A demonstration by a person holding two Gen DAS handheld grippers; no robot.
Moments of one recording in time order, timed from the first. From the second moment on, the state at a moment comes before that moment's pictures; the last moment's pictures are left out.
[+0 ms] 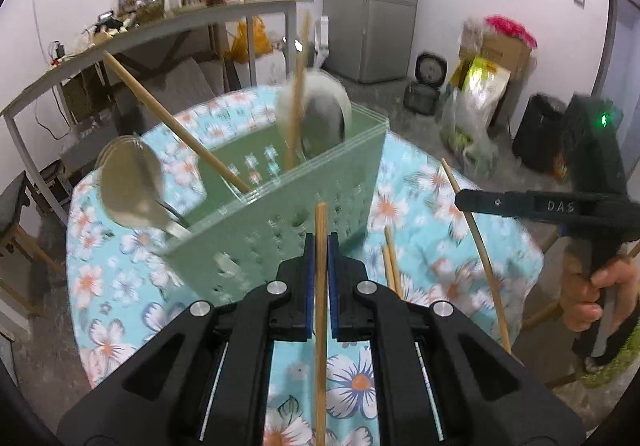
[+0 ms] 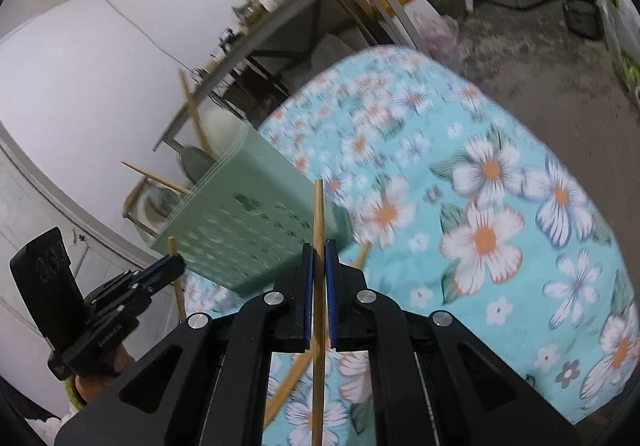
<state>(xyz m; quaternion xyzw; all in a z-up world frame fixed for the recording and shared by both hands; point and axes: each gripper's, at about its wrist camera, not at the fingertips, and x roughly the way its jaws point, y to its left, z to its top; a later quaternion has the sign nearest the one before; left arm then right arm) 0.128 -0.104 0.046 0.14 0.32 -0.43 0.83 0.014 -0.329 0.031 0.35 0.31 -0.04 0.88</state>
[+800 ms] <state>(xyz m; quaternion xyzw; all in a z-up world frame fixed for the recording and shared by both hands) 0.114 -0.113 0.002 0.19 0.38 -0.46 0.78 0.003 -0.325 0.045 0.34 0.30 -0.04 0.89</state>
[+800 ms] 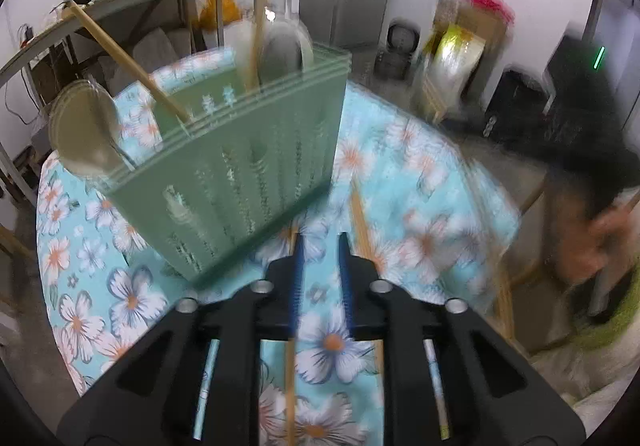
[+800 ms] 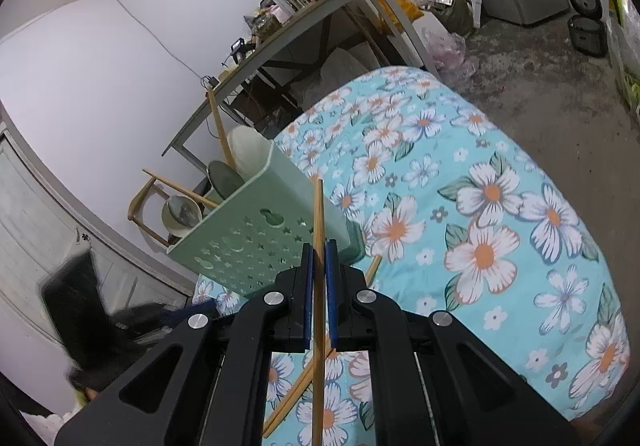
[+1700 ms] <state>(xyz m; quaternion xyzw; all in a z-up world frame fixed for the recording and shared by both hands) 0.109 -0.087 -0.056 0.21 0.48 -0.43 0.73 0.005 -0.323 0.029 0.36 0.31 -0.03 0.88</state>
